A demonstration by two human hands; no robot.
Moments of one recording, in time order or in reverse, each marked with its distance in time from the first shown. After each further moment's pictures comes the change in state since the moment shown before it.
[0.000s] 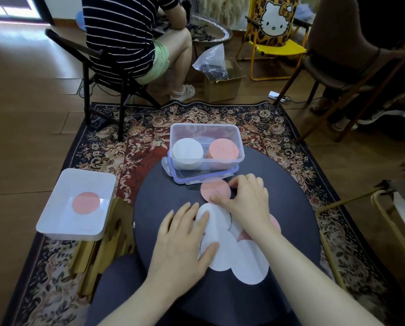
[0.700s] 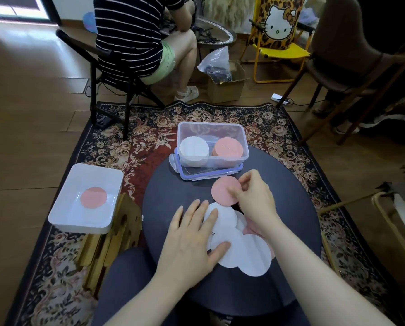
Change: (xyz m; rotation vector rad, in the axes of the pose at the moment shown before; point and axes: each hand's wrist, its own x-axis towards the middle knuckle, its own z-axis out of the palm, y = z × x) left_hand -0.004 0.007 0.003 0.012 -0.034 0.014; right_hand -0.011 -0.007 -0.017 0.329 -0.068 0.182
